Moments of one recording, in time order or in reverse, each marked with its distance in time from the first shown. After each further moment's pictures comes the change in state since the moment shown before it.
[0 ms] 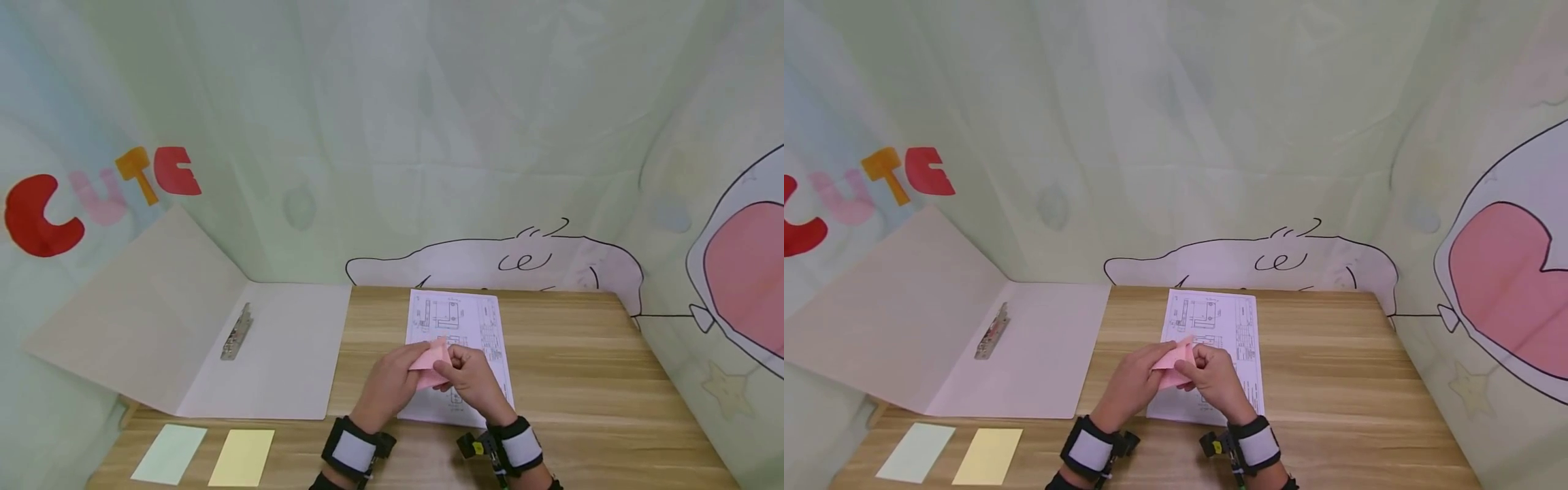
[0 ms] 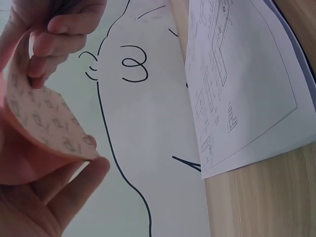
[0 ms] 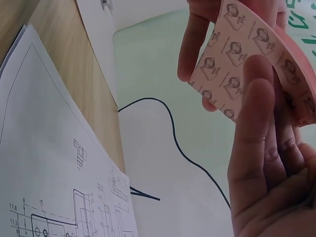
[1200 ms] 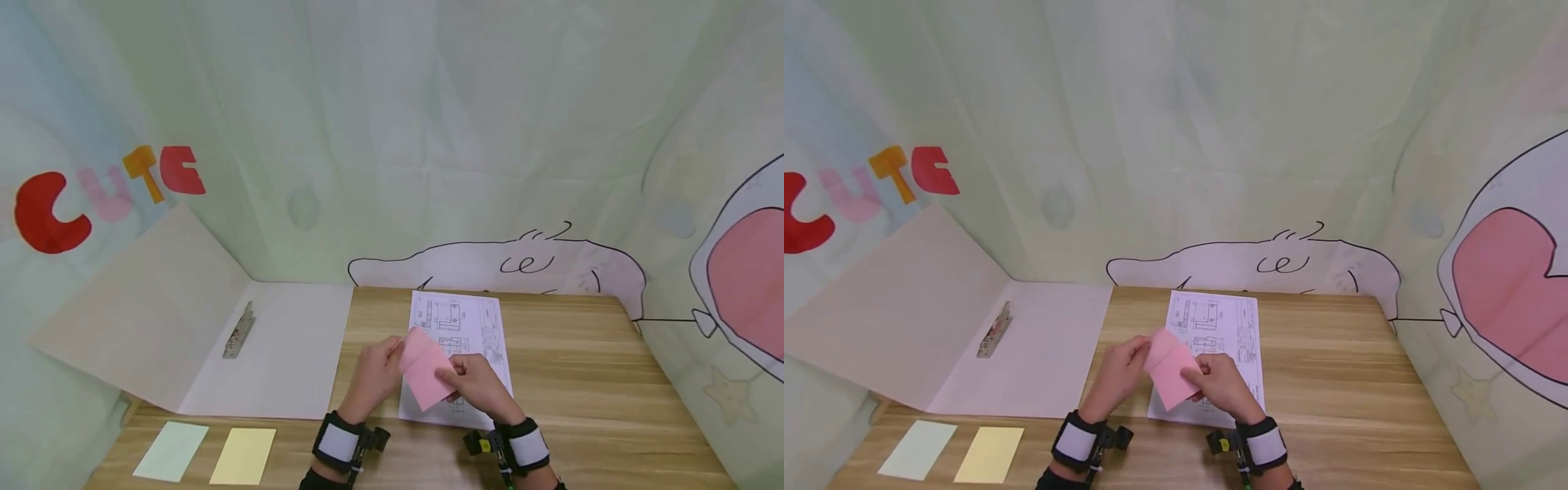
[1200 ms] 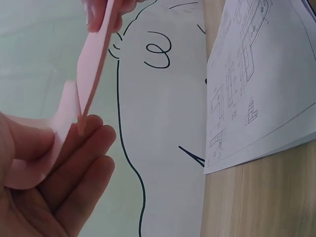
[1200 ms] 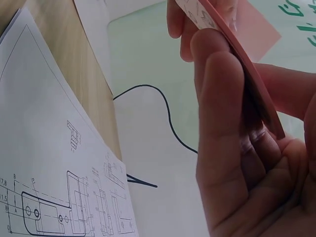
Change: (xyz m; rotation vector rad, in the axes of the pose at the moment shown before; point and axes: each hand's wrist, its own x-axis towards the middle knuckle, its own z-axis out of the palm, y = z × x) left_hand 0.003 -0.022 -0.013 -0.200 0.094 -0.211; right_hand 0.001 0.011 -0.008 -0.171 -0.085 0.062
